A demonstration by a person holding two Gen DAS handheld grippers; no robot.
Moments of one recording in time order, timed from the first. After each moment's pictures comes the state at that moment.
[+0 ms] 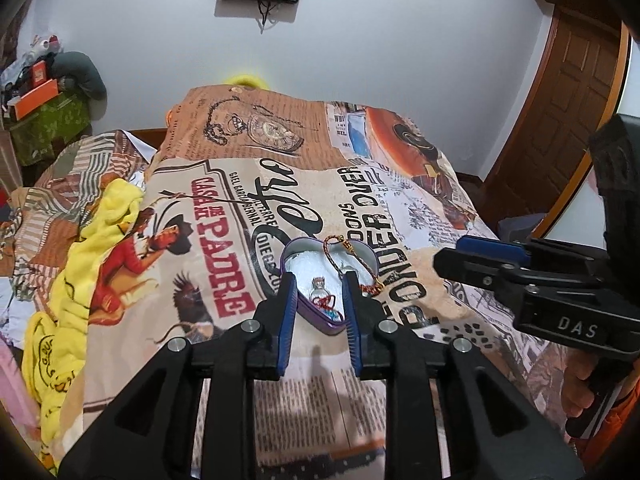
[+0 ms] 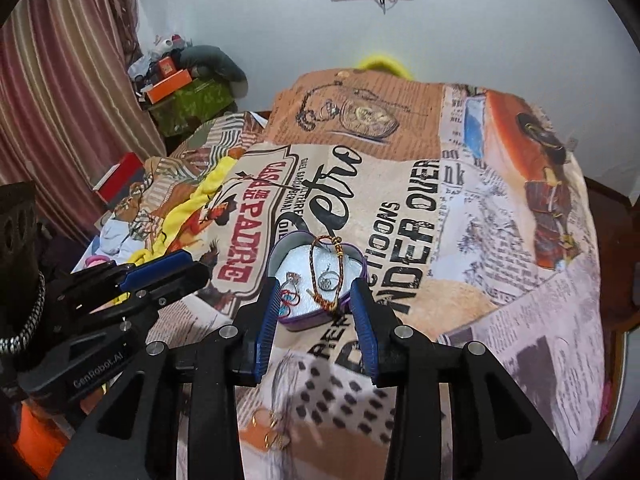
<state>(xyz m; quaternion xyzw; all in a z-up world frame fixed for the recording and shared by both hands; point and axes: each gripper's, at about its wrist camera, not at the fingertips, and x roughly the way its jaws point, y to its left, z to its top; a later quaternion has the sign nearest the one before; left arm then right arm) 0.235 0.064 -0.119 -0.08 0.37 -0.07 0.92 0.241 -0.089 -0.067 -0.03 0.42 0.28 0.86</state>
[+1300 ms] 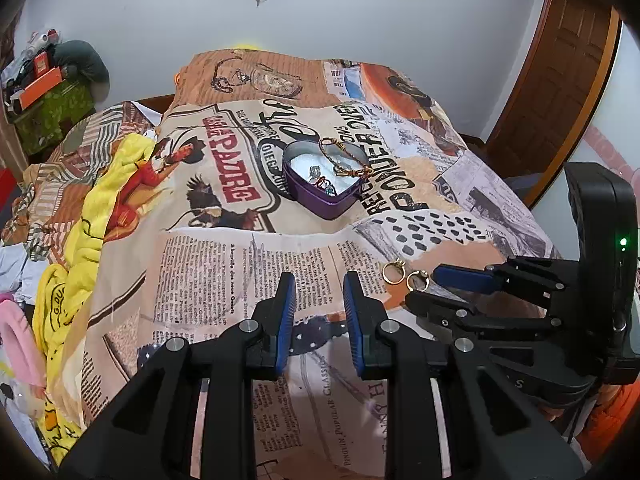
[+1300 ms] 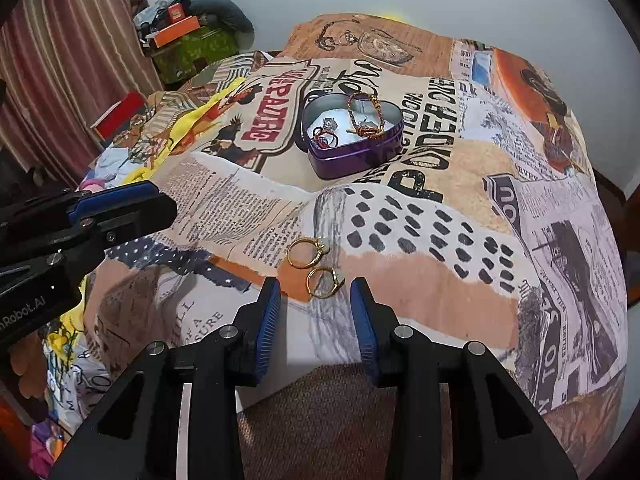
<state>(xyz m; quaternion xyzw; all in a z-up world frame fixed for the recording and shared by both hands) 0.152 0.052 -0.153 -0.05 0.42 -0.07 0.90 0.150 -0.084 -0.138 -0.08 0.47 0.27 0.84</state>
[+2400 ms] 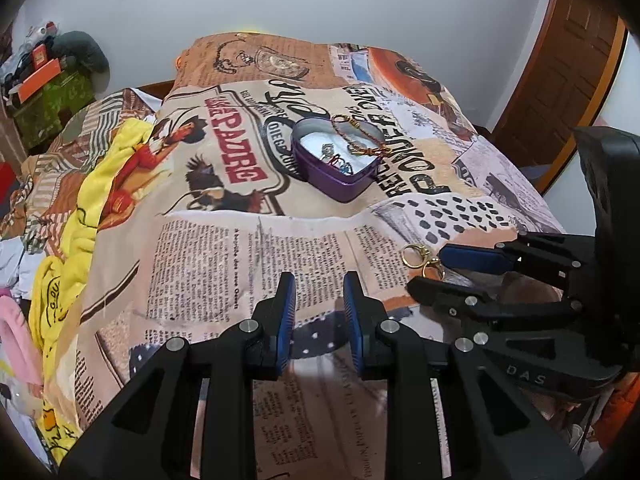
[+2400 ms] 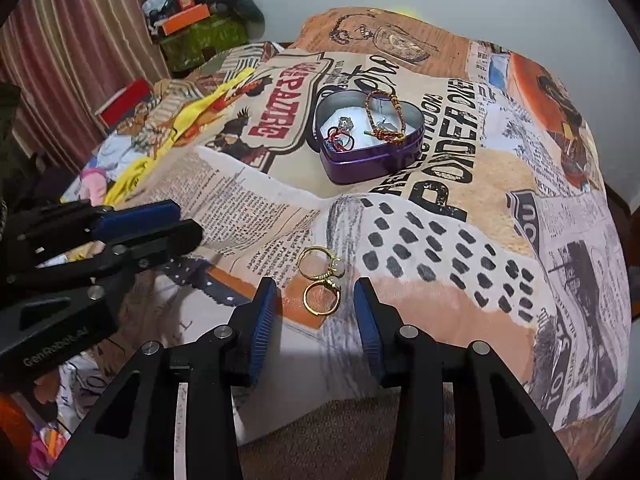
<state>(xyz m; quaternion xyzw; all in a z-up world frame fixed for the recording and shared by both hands) 0.164 0.060 -0.176 -0.05 0.44 -0.06 0.89 0.163 -0.068 -0.144 -0.11 0.47 0.28 0.83</state>
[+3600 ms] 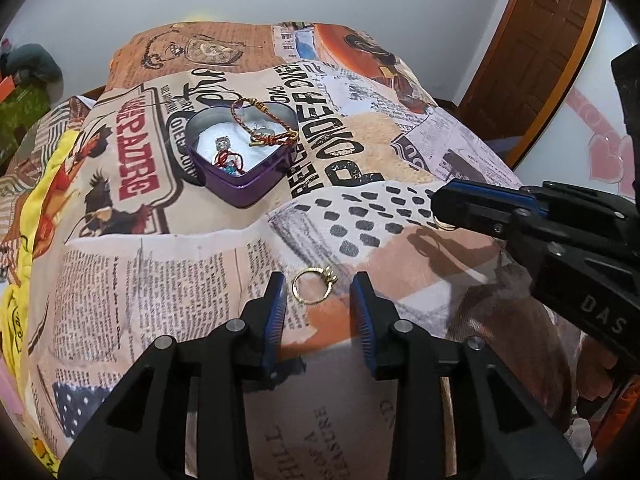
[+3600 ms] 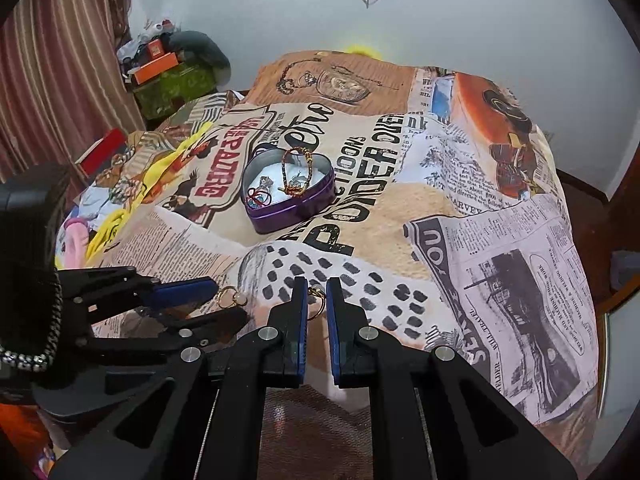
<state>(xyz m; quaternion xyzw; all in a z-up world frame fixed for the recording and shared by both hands) 0.201 -0.011 -0.193 -0.03 0.46 -0.13 0.88 0.176 -0.125 -0.111 -0.06 0.42 0.24 0.87</state>
